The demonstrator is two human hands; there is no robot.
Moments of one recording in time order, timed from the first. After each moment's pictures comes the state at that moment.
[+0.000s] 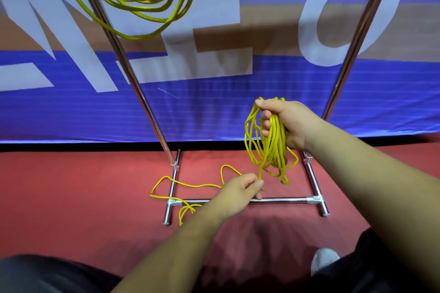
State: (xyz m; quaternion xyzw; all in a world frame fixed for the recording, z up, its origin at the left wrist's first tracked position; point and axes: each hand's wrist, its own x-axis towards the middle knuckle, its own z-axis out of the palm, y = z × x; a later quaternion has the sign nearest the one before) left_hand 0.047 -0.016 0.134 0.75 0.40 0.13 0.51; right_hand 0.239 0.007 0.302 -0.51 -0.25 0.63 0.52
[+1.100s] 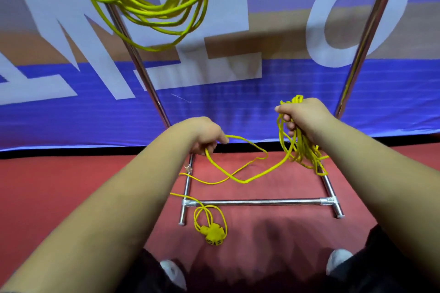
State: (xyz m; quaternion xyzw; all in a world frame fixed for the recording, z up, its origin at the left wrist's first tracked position) left_hand 0.001 0.093 0.311 0.65 0.62 0.02 0.44; right_hand 0.256 0.013 0.297 -0.69 -0.31 0.45 0.48
